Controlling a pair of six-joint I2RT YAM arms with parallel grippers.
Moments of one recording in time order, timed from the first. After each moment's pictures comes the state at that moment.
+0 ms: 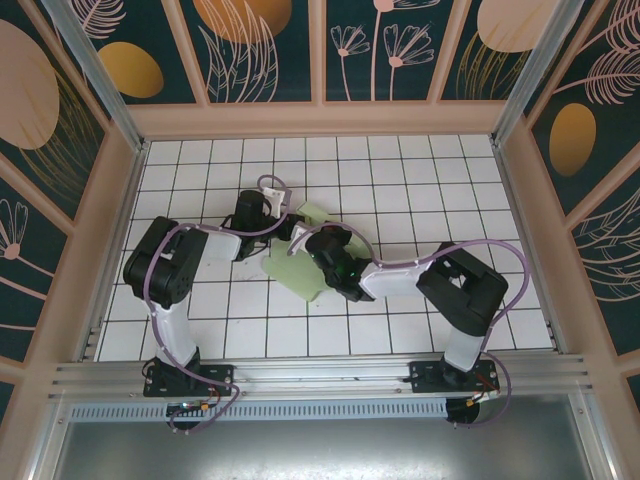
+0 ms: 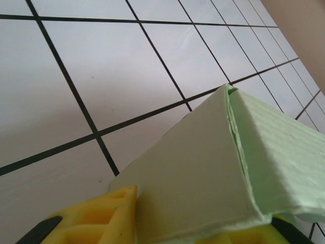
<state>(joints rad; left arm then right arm) -0.40 1.90 0.86 0.49 0.51 -0.39 0.99 1.78 0.85 0.42 0.77 -0.82</state>
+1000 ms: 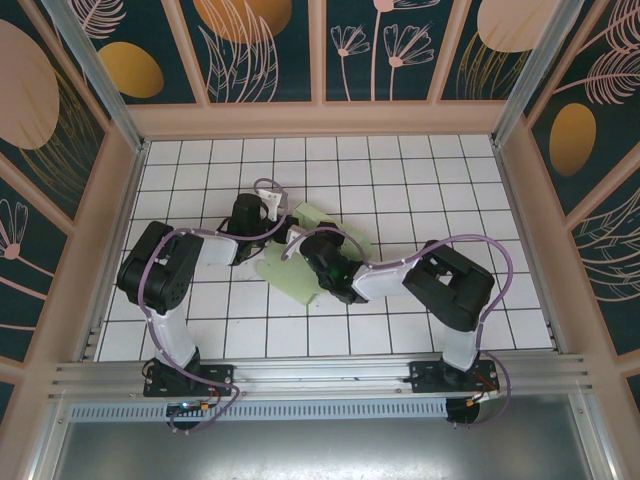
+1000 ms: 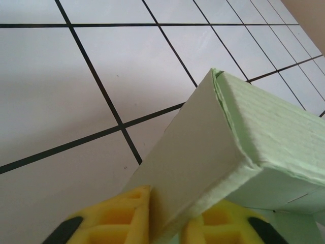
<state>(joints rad) -0.40 1.86 0.81 0.48 0.44 -0.33 1.01 1.85 0.87 0.51 0.84 -0.96</state>
